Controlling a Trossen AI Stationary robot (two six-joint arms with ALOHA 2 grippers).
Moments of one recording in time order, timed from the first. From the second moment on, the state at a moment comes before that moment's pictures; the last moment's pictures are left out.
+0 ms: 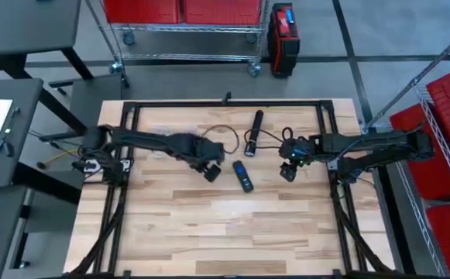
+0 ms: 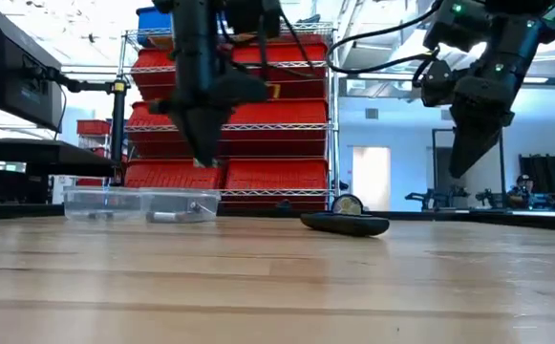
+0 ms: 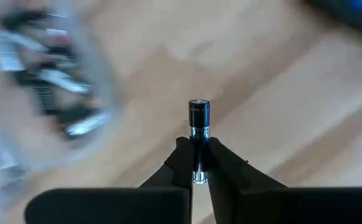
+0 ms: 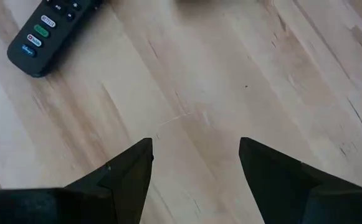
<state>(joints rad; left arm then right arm) 0.05 1.72 1.34 -0.93 -0.26 -0.78 -0.10 1.10 0.67 -0.69 0.13 0.41</state>
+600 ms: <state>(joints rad) 0.38 1.41 1.17 -1.26 -0.36 -0.68 -0.11 1.10 0.67 -0.66 0.13 0.42</state>
